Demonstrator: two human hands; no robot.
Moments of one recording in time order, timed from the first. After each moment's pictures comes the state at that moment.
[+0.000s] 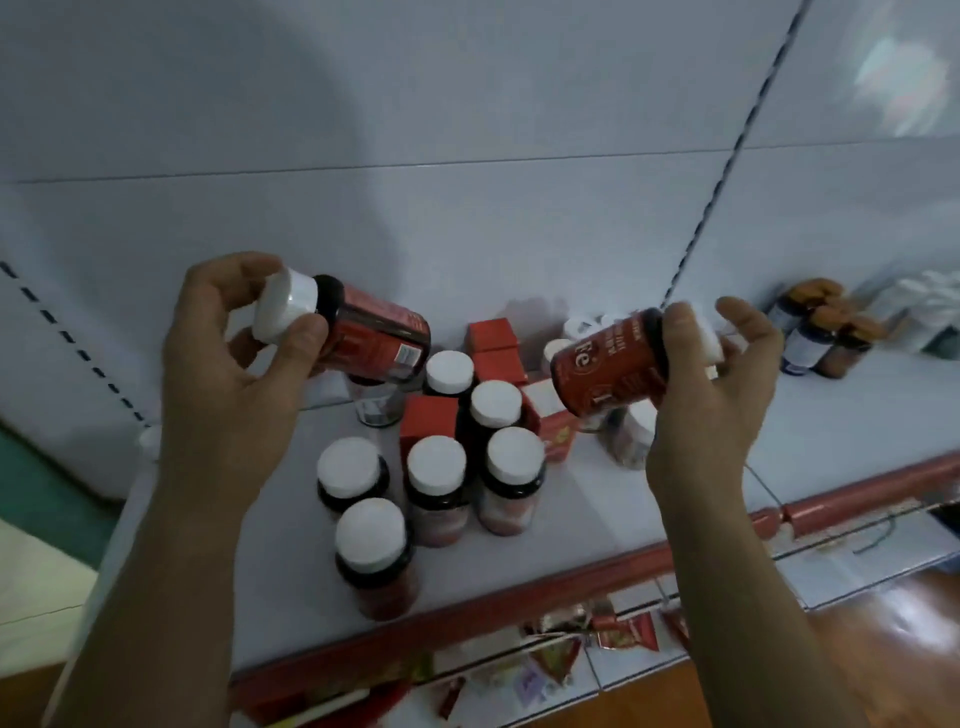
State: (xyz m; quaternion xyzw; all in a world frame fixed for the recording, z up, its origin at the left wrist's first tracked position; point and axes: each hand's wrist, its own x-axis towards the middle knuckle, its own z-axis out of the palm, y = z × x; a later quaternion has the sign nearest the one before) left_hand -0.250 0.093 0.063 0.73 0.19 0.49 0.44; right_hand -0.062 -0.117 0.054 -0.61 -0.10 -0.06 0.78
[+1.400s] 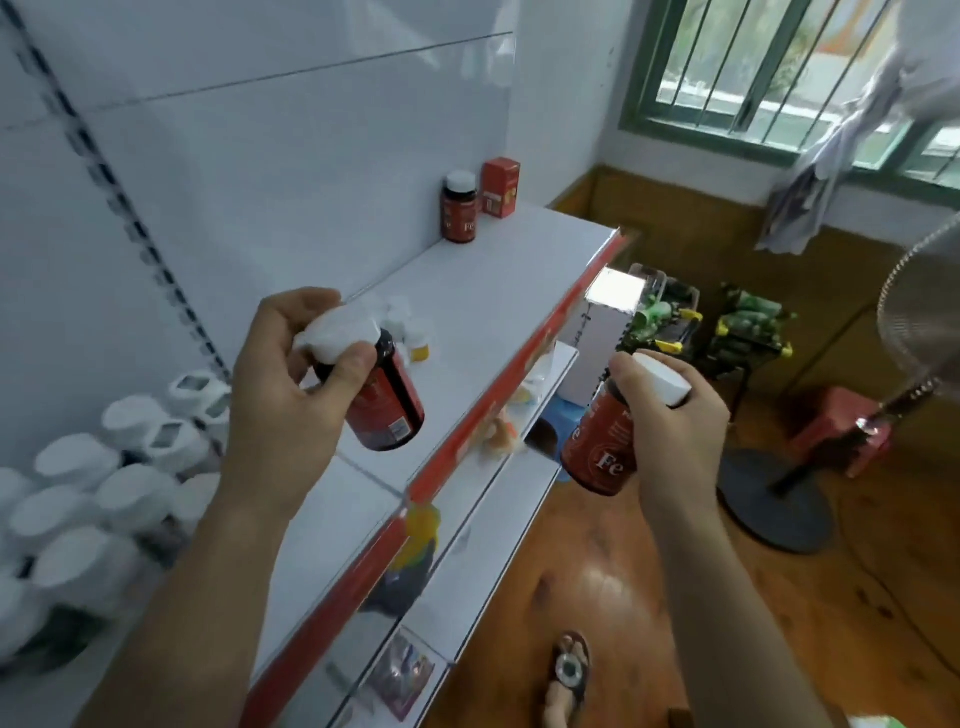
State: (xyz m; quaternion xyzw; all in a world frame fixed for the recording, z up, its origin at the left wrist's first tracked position) left_hand 0.645 -0.563 0.014 0.73 -0.05 0.21 0.64; right_hand 0.643 -0.834 -0.010 -0.68 0.17 -0.23 0.67
